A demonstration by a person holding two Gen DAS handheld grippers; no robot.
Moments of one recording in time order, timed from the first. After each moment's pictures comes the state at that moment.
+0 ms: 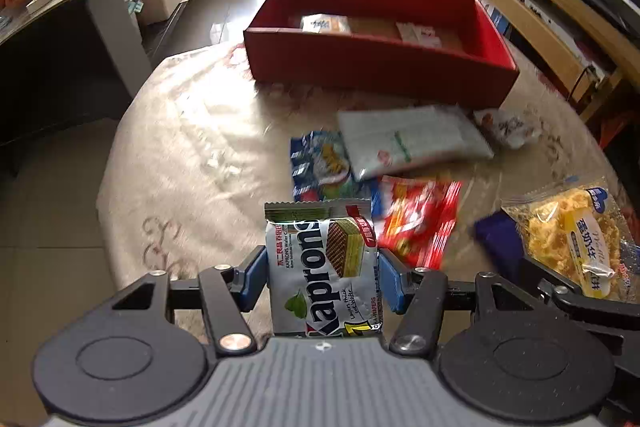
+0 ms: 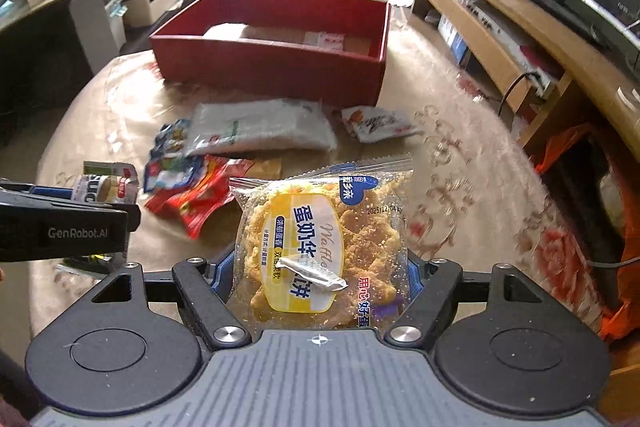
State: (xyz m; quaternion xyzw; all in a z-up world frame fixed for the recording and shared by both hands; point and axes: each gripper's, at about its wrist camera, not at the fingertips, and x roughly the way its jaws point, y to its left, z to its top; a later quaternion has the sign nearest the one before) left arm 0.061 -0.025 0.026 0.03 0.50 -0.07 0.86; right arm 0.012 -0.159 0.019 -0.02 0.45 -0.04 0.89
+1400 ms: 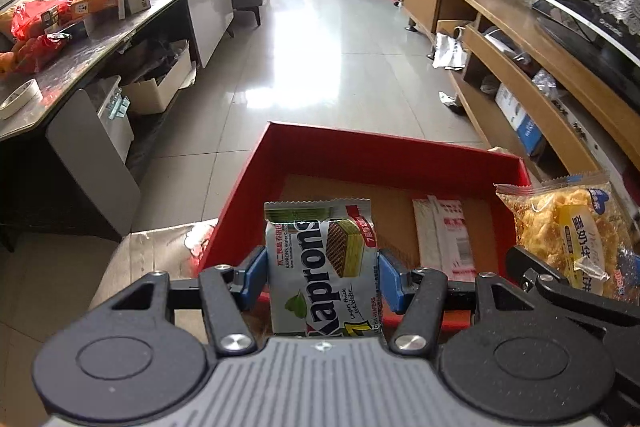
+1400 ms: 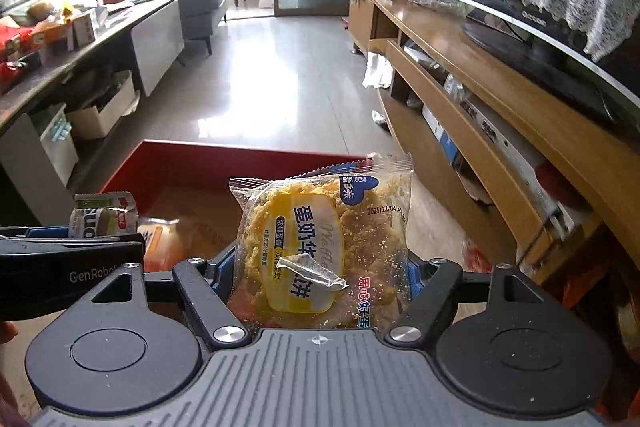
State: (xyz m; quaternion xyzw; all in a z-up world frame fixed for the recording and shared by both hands) left arm 0.237 -0.075 0.066 0.02 0.42 -0.03 0.91; right arm 0.183 -0.197 0.056 0.01 0.36 -0.07 0.93
